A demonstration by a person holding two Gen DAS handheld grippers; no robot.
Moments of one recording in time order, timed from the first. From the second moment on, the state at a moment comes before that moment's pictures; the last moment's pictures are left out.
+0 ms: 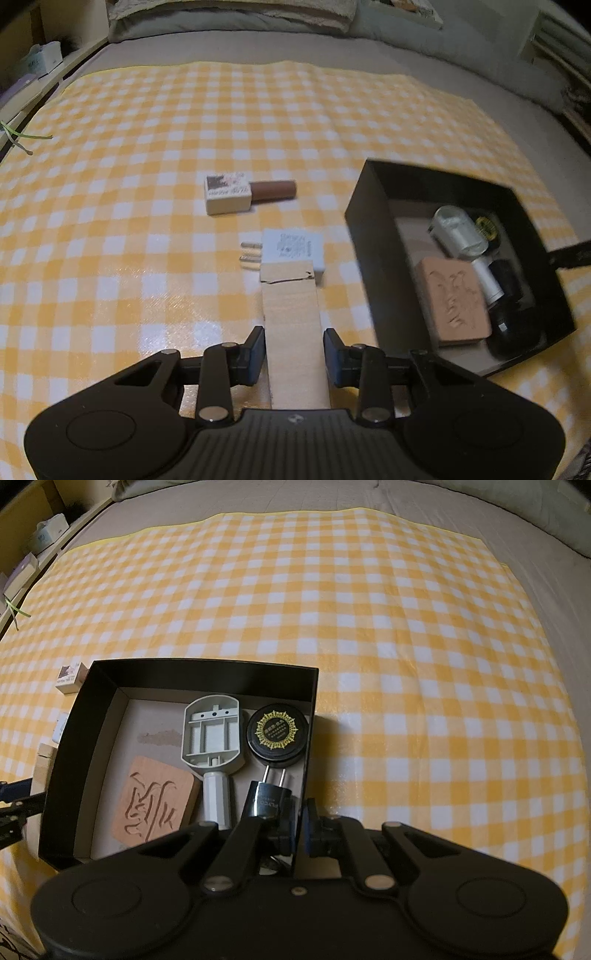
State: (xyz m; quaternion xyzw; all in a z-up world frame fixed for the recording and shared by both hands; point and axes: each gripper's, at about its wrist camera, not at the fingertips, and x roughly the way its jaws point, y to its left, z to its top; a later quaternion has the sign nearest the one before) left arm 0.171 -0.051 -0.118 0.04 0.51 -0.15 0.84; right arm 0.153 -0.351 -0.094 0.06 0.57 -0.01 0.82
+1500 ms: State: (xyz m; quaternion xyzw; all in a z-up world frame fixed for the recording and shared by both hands) left arm 0.189 -0.122 -0.060 -0.07 0.49 -0.22 0.84; right arm 0.163 -0.333 -0.103 0.04 0.57 -0.01 0.82
